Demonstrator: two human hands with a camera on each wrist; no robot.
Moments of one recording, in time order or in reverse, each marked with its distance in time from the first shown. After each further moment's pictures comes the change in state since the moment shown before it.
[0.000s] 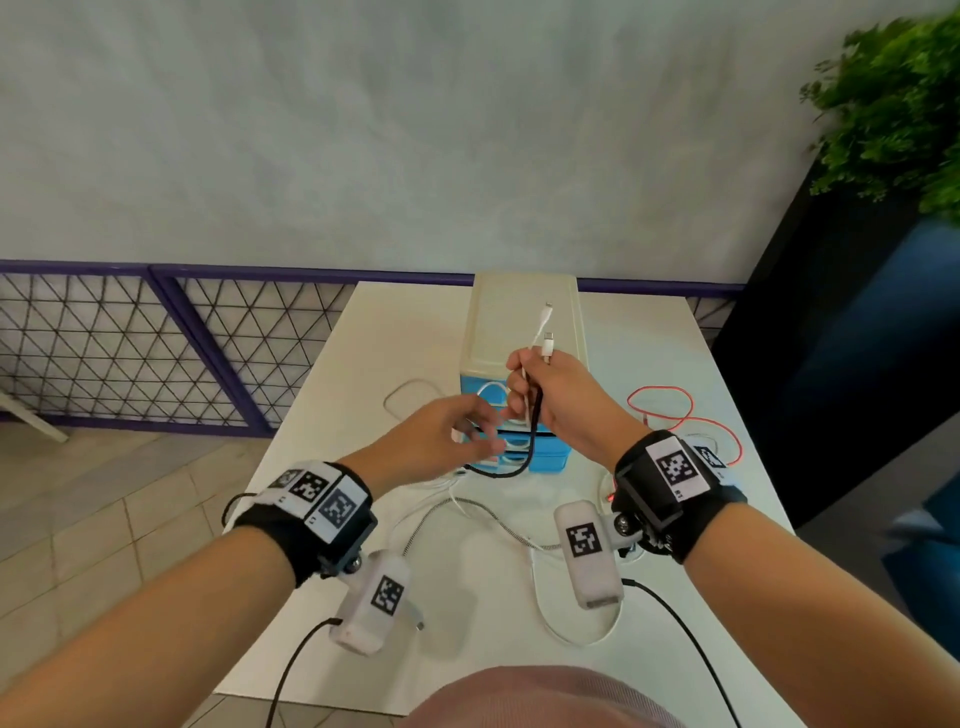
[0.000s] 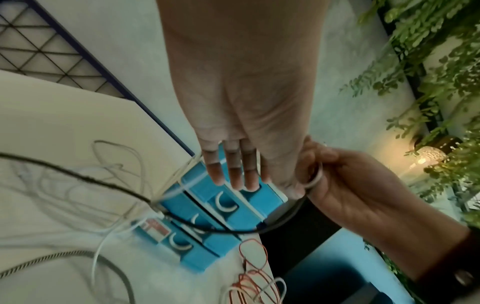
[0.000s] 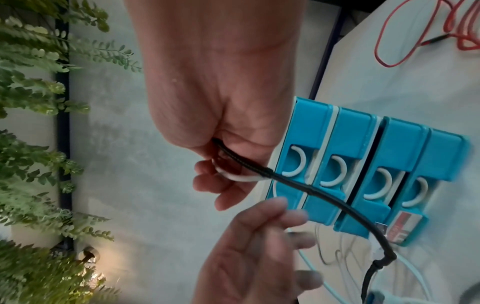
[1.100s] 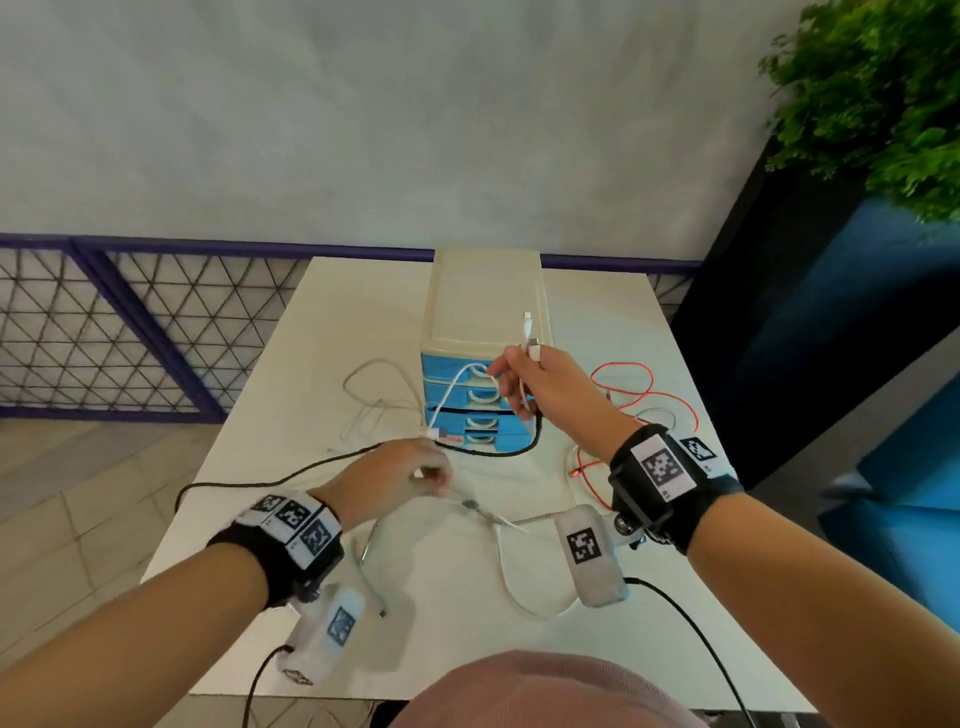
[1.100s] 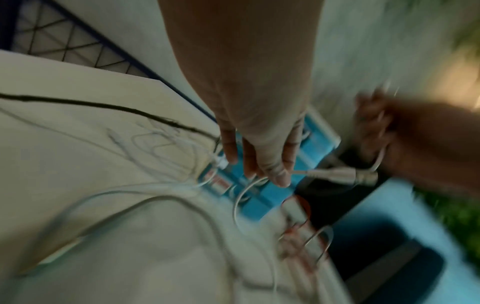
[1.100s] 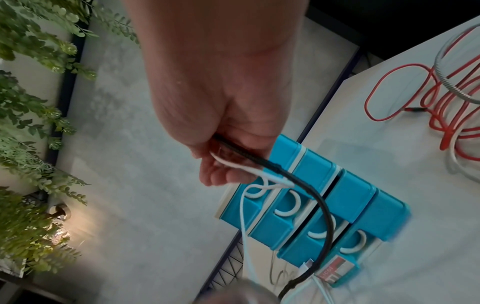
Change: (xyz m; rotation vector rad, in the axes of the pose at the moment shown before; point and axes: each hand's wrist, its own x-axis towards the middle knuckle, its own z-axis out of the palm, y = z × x) left_hand -0.020 -0.063 0.030 0.262 -0.184 0.070; right_hand -0.010 0.013 -0.024 -0.350 0.085 -0.021
